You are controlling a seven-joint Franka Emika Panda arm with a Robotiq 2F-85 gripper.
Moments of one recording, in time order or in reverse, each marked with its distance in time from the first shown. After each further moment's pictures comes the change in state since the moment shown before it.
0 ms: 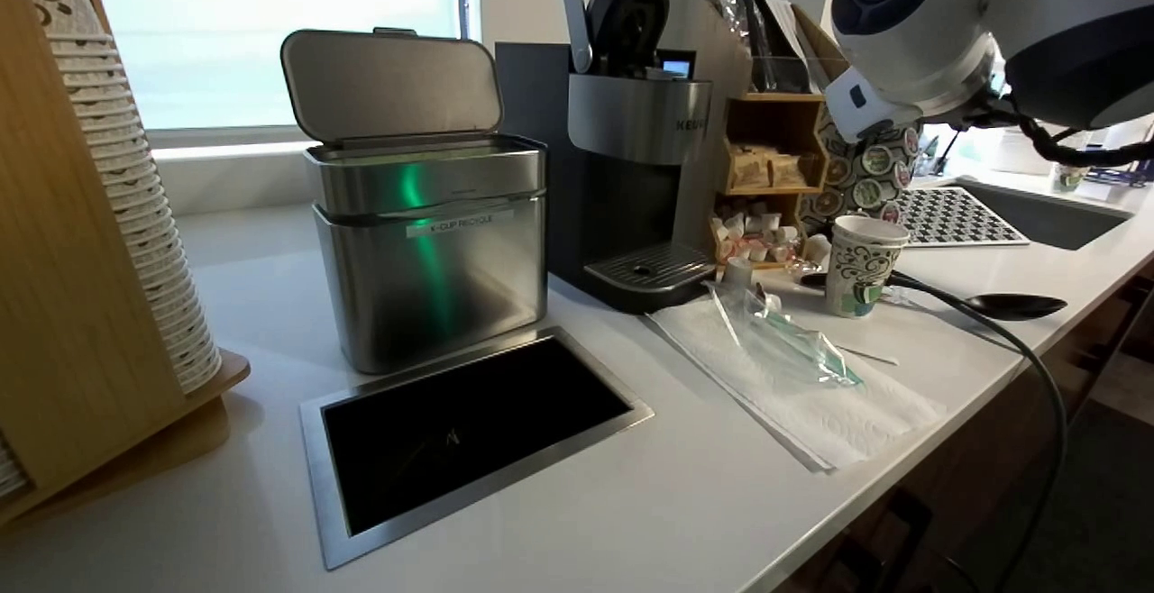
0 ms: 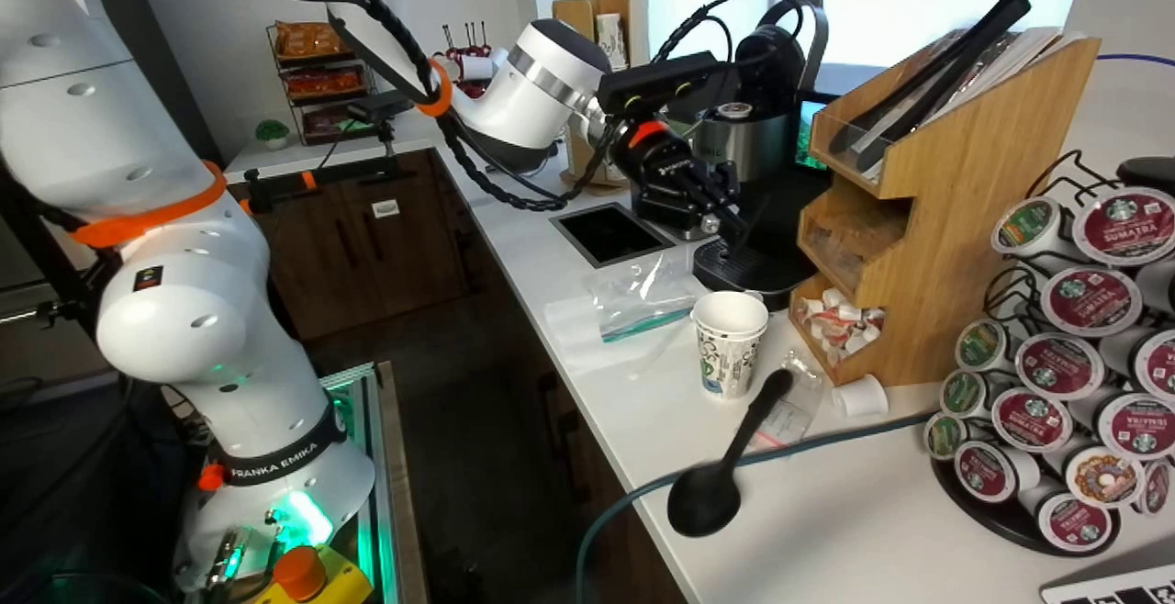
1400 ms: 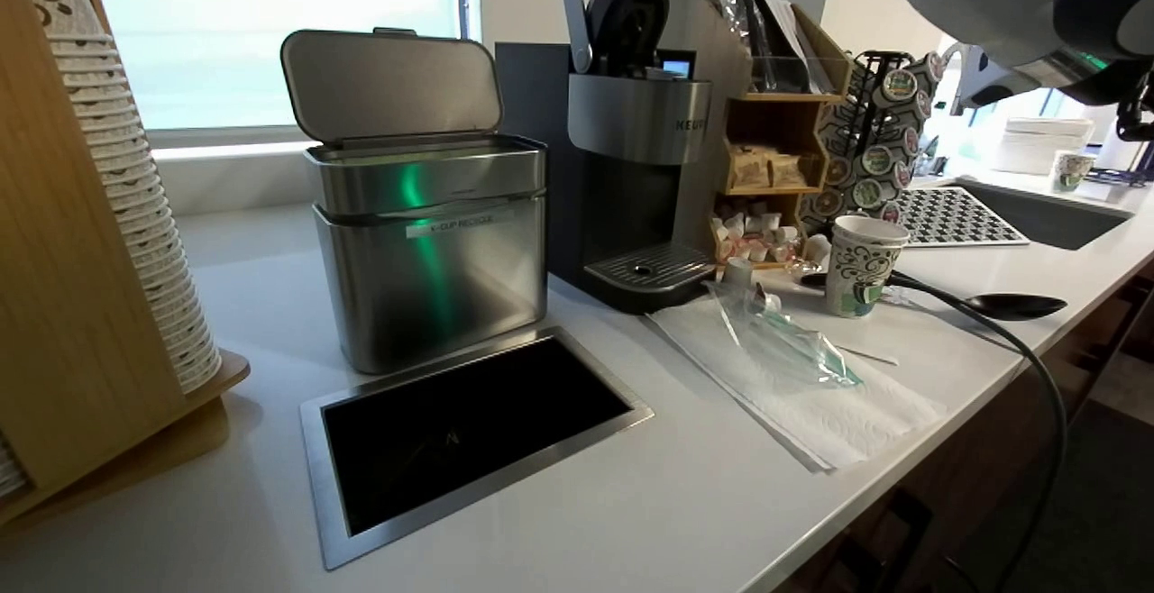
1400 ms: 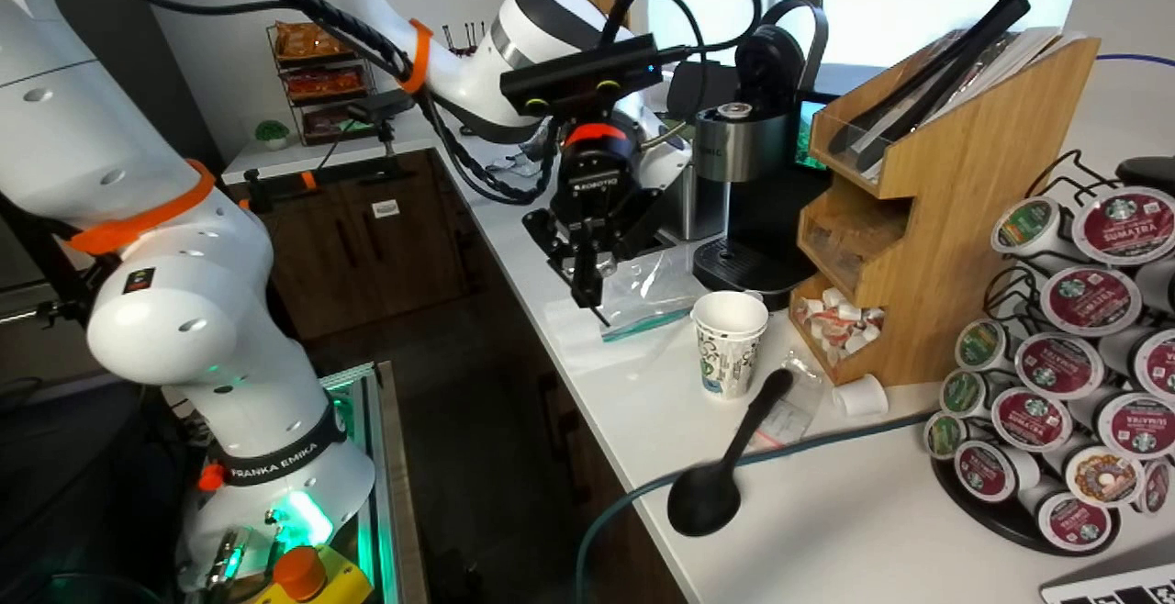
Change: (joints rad) arm -0.062 -0.117 -0.065 -0.018 0.339 -0.384 0.208
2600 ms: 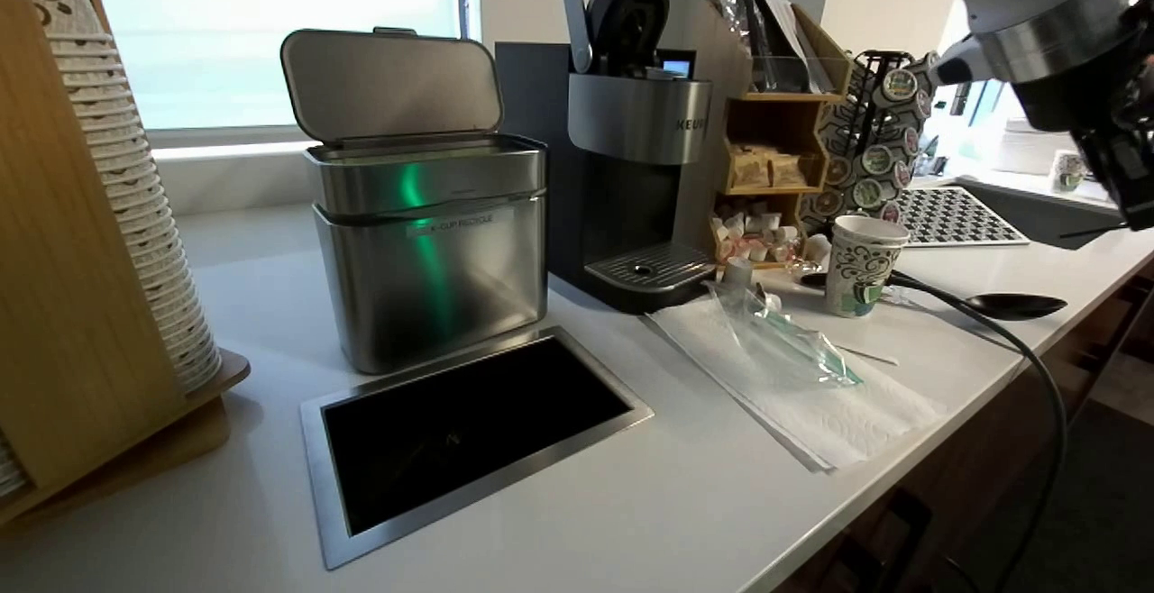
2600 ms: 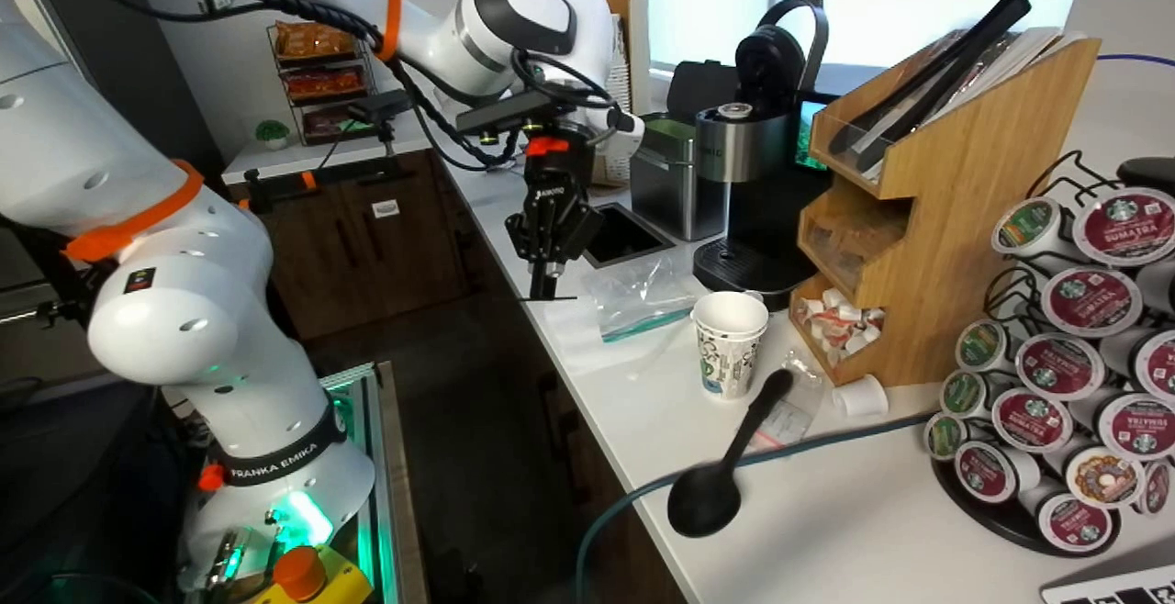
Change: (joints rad) arm 0.005 -0.104 0.099 -0.047 0.480 0.147 0.363
